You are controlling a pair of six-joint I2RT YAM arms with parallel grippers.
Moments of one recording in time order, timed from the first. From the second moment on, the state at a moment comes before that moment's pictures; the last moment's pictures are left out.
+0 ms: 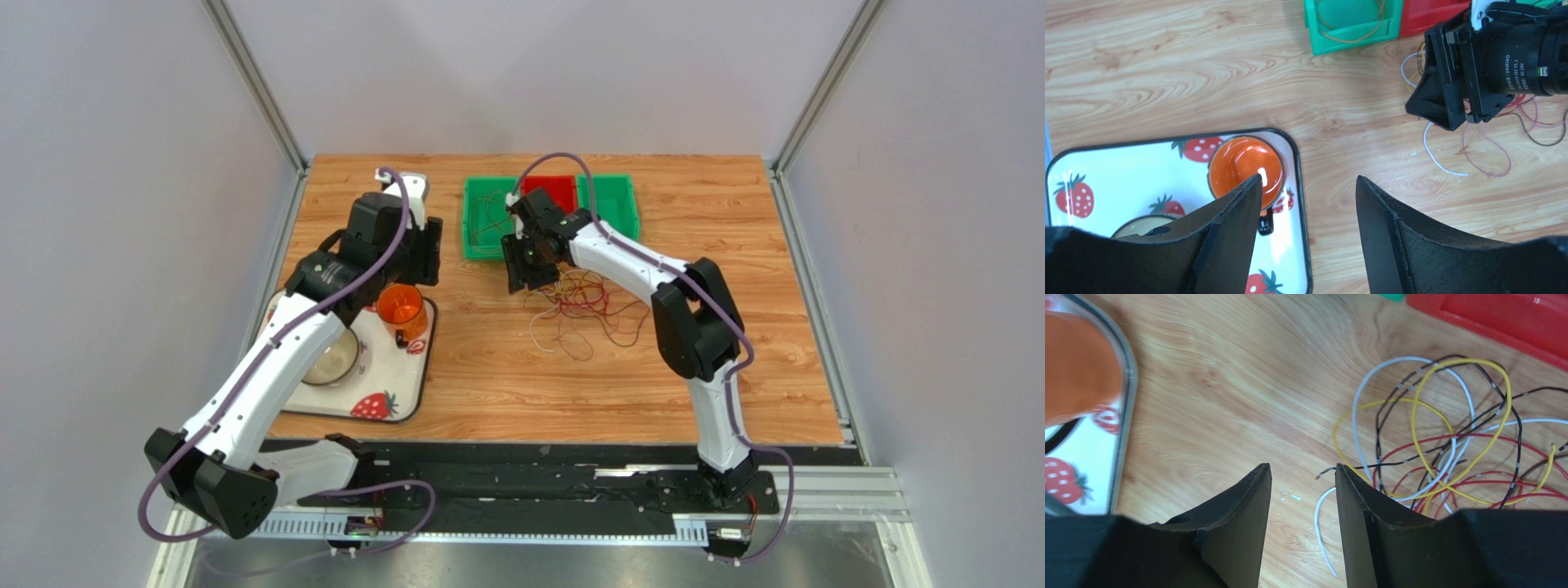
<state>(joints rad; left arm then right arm) -0.47 1.18 1.26 -0.75 -0.19 -0.18 0.66 2.10 1.74 -0.64 -0.14 0.36</state>
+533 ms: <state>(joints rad) -0.46 1.17 1.26 -0.77 -0.20 -0.19 0.66 2.15 1.76 -0.71 -0.08 0.33</state>
